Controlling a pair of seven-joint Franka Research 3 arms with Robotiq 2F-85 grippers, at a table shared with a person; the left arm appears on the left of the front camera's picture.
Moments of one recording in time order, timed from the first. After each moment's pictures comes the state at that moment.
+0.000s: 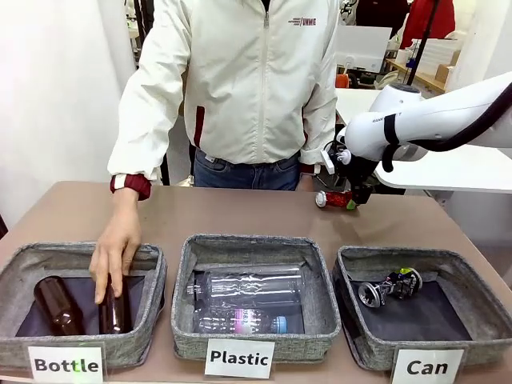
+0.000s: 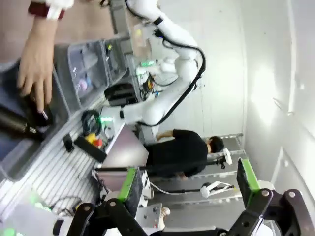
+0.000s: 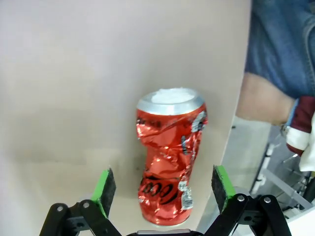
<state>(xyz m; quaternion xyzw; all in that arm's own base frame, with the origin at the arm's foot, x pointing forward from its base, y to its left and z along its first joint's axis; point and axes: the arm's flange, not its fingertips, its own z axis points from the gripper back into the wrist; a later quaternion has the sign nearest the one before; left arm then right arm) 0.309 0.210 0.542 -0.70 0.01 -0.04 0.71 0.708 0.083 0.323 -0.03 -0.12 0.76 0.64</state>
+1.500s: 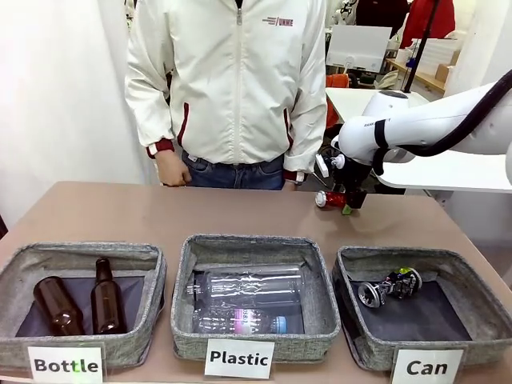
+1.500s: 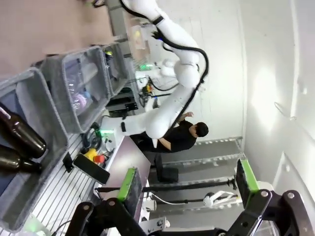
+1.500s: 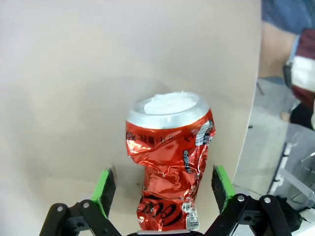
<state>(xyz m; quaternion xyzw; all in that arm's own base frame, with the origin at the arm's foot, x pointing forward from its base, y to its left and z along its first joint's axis) 0.351 0.123 0.505 -0.70 -0.01 -0.04 0.71 0.724 0.085 0.298 0.00 -0.09 0.74 0.67</state>
